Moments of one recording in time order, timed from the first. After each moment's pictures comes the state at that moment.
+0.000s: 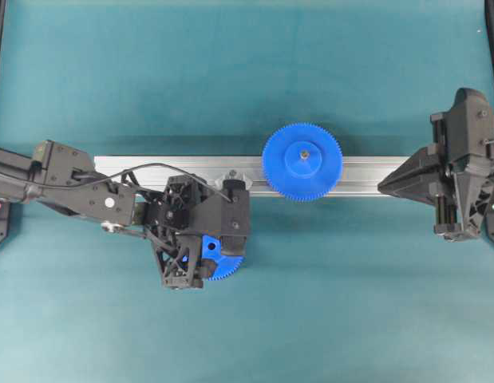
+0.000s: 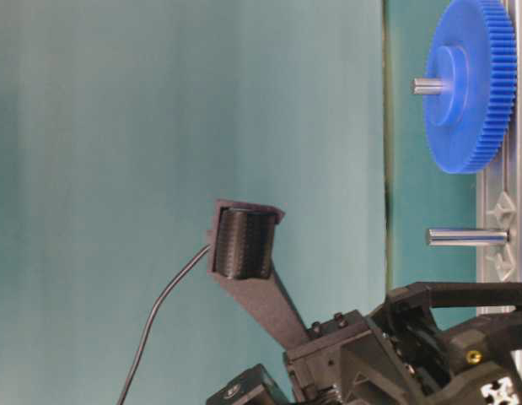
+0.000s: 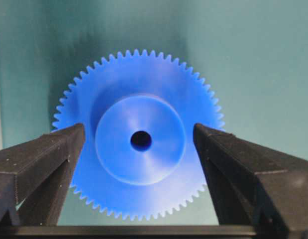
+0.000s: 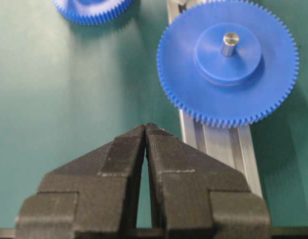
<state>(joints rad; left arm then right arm) -0.13 0.13 0.58 0.01 0.16 -0.12 -0.01 -0.73 1.10 0.03 0.28 0.11</state>
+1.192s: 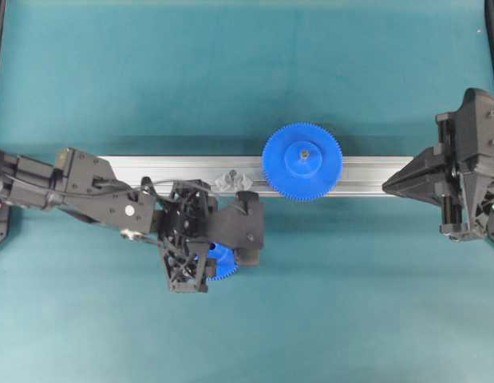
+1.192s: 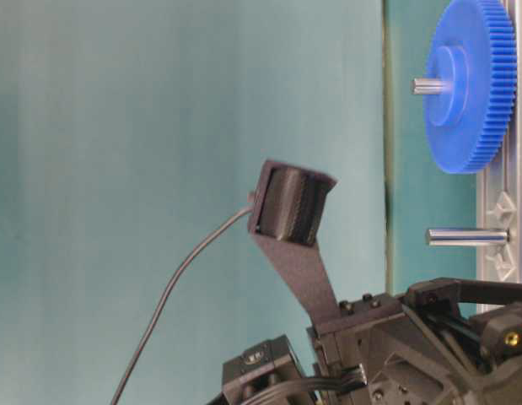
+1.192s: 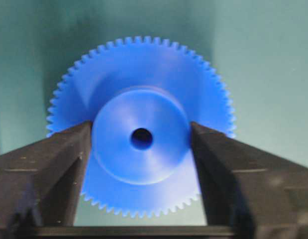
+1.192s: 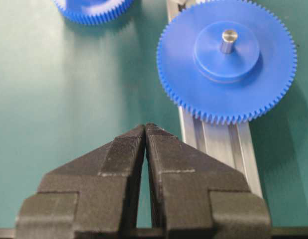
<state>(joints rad) -0.14 0.19 0.48 0.02 0.35 -0.12 -0.01 -0.76 1.12 0.03 0.28 0.11</state>
